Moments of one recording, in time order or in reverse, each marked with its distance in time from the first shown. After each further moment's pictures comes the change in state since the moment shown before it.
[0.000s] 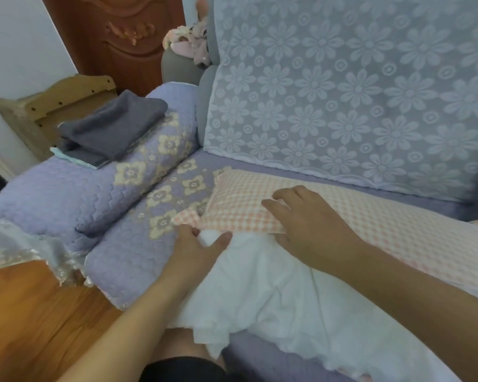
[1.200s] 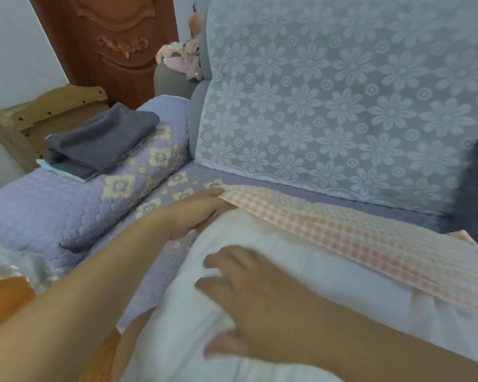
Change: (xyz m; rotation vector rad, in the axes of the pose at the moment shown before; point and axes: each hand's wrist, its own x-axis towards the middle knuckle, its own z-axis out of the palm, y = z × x) left_hand 0.077 0.082 -0.027 -0.098 -0.563 0.272; right_hand -0.016 -0.083 -0.035 0.211 -0.041 -0.332
